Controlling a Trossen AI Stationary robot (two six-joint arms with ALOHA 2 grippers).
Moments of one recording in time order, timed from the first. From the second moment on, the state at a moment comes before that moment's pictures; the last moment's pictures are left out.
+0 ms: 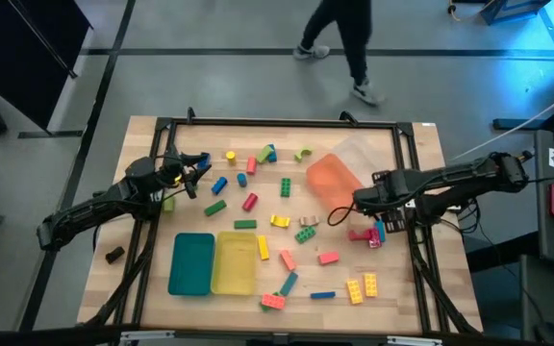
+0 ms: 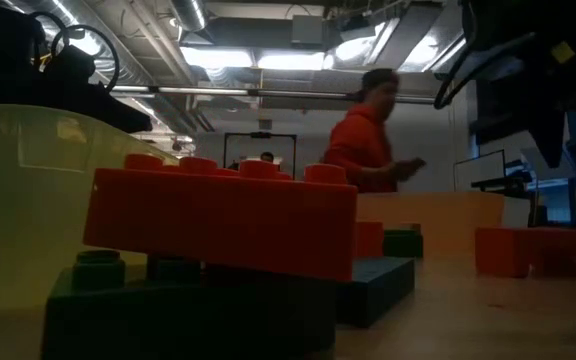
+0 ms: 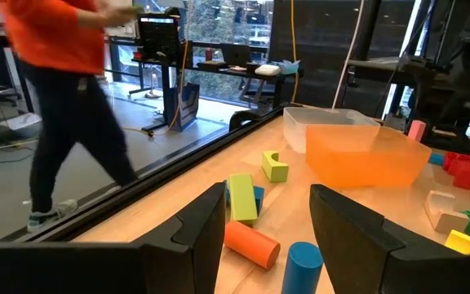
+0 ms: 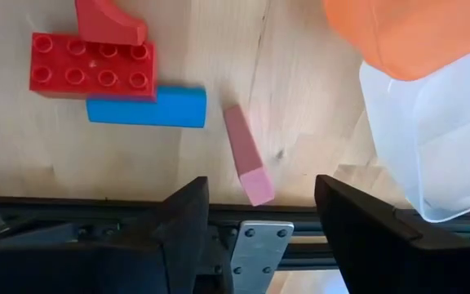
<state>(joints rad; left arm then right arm) 0.52 0.08 0.01 0.01 -0.02 -0.05 0.11 1.24 0.90 -1.38 0.12 -0.05</state>
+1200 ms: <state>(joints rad) 0.52 0.08 0.01 0.01 -0.01 -0.05 0.11 1.58 0.89 -1.39 0.17 -0.05</state>
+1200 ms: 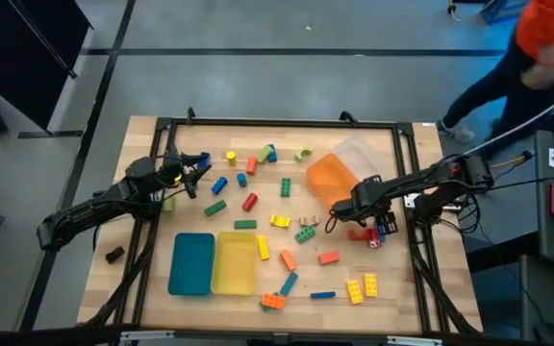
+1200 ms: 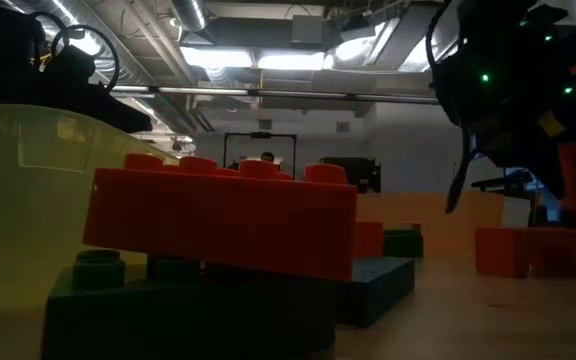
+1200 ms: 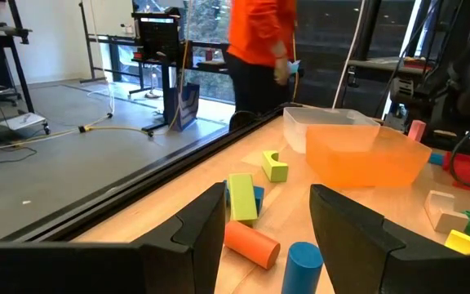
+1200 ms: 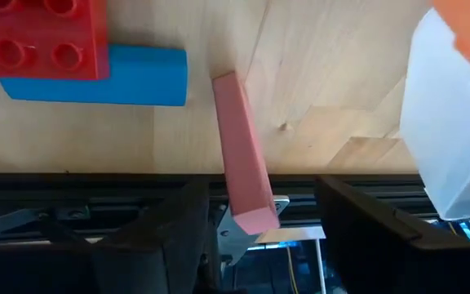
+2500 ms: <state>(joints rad) 0.52 0.08 0.01 0.01 -0.02 -0.05 0.11 1.49 0.99 -1.57 0.29 -0.08</state>
